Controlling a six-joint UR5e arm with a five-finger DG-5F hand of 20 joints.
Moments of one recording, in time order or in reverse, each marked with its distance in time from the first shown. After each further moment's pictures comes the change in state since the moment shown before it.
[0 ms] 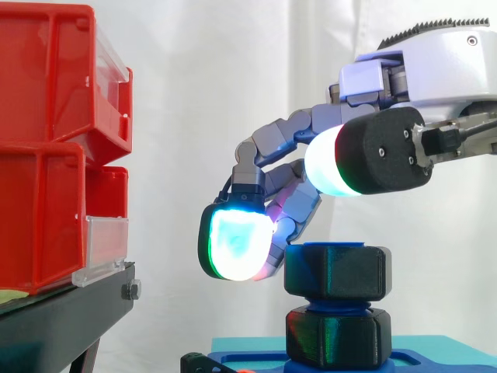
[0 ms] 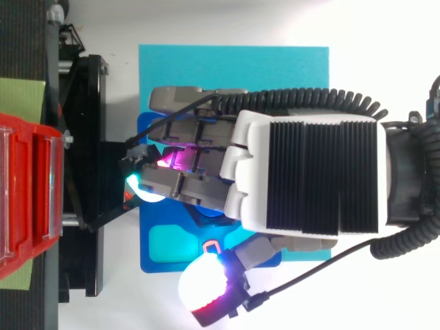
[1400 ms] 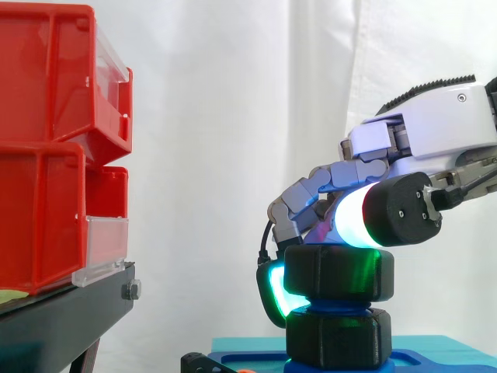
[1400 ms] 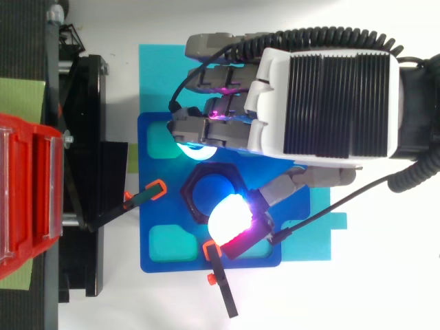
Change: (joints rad) arm -0.068 0.001 0.000 -0.104 -0.044 -0.023
